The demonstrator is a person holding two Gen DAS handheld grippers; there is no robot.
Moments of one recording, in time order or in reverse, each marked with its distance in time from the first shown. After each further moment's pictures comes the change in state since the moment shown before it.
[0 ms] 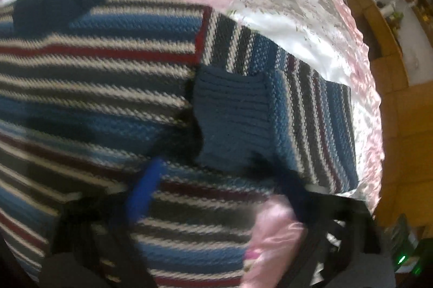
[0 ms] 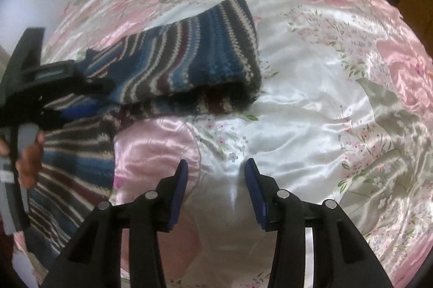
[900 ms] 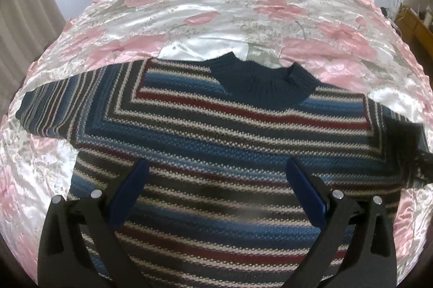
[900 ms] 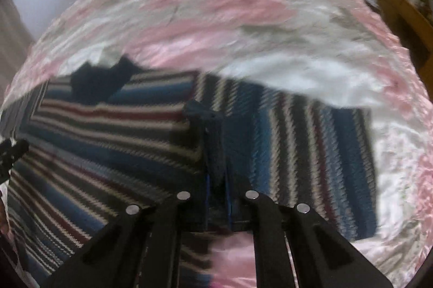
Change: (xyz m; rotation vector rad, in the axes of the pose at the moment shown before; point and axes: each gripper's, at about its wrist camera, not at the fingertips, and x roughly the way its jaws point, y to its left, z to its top) left arm -0.166 0.157 -0.012 0.076 -0.387 0.514; right arm 0.046 0.156 0.101 -0.214 -0.017 -0.034
